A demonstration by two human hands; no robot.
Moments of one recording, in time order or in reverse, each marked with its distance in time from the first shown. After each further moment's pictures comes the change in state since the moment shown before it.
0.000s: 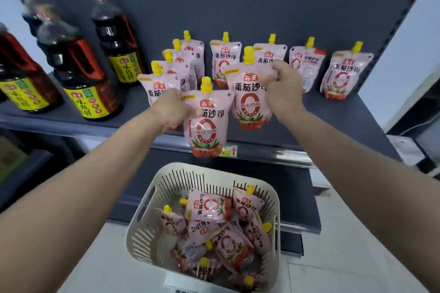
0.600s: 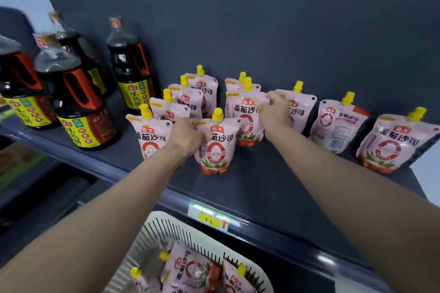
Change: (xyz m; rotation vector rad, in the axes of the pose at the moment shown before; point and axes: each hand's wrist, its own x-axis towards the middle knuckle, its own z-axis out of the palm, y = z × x) left_hand 0.100 0.027 0.048 -0.117 0.320 -0.038; right_hand 0.160 0.067 0.078 0.046 -0.104 0.174
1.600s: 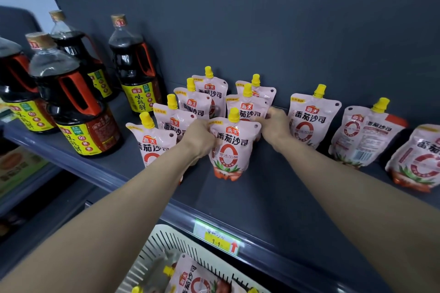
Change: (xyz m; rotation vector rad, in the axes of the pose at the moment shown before) left_hand 0.044 -0.005 0.010 0.054 -0.138 -0.079; right_hand 0.026 0.034 0.032 -0.087 -0.258 0.055
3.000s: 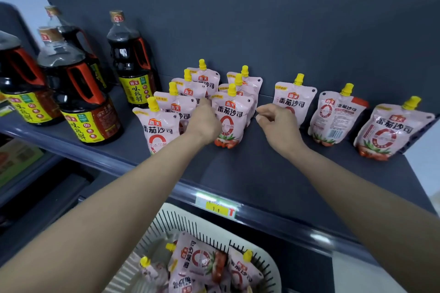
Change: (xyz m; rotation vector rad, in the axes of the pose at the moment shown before) left_hand -0.035 0.015 0.006 0.265 0.163 0.131; right_hand -0.110 -0.025 -0.042 -0.218 0.056 -0.232
